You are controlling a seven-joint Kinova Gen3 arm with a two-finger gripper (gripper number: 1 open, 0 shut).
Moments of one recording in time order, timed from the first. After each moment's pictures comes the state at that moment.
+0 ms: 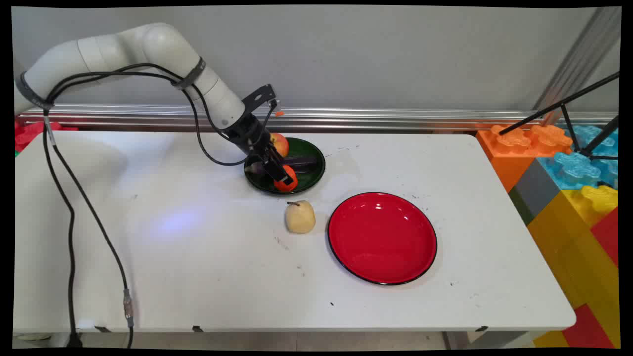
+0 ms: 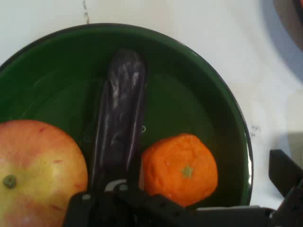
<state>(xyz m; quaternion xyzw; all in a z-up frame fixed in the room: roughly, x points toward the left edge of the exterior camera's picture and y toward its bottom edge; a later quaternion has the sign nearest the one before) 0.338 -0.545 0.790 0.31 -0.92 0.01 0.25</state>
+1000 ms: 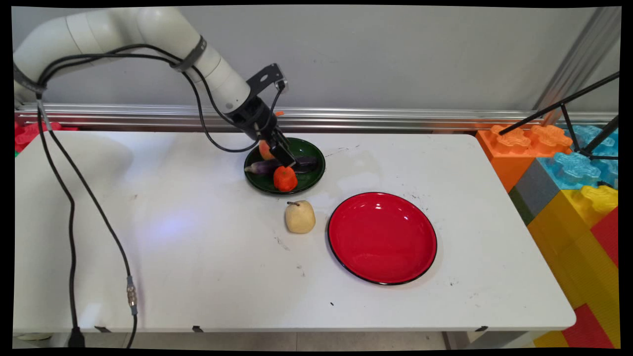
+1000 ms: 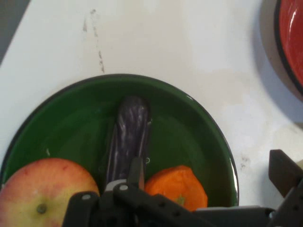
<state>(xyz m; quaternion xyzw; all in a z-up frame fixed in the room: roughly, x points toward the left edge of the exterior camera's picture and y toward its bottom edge) 0.314 -0.538 0.840 0.31 -0.92 0.05 0.25</state>
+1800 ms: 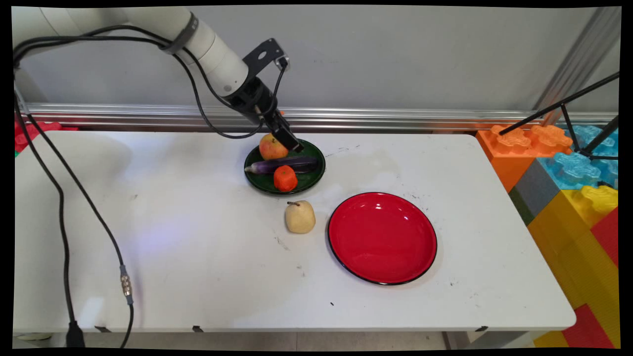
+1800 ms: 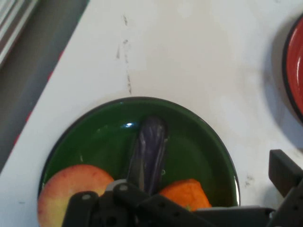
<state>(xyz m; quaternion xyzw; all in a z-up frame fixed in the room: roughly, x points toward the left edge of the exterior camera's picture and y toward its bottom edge) 0.300 -0.521 0.887 0.33 -0.90 0.10 0.25</state>
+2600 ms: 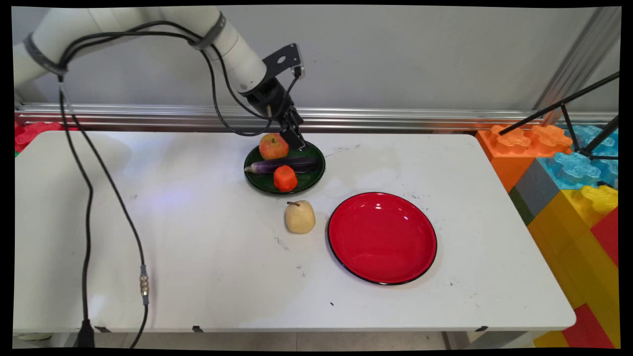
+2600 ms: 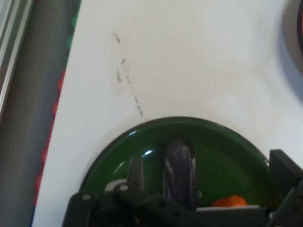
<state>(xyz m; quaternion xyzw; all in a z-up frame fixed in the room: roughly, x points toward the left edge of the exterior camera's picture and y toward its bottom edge) 0.288 -0.570 0.868 0.22 -0.94 0.11 0.22</state>
